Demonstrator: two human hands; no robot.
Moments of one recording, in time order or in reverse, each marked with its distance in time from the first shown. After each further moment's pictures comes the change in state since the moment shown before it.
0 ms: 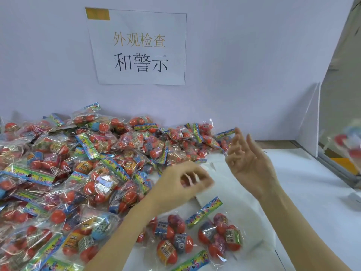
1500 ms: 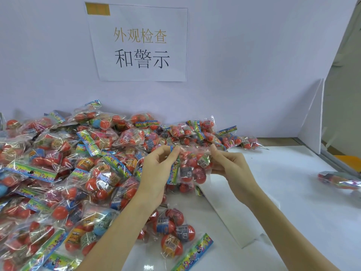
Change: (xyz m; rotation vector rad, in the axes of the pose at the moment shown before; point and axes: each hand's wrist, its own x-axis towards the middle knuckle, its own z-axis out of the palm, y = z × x) left_hand 0.008 -0.011 -0.007 -0.525 0.550 -0.319; right_hand -0.007 0.046 0.018 -0.992 0.064 -0.144
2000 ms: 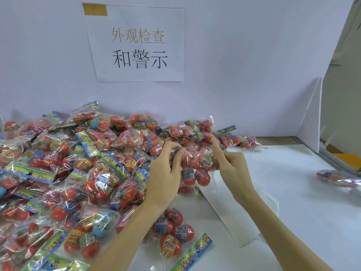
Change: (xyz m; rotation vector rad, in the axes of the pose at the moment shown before) left_hand -0.005 -0.010 0.007 0.536 -0.019 0.537; right_hand 0.000 0.004 0.005 -0.223 0.195 -0.133
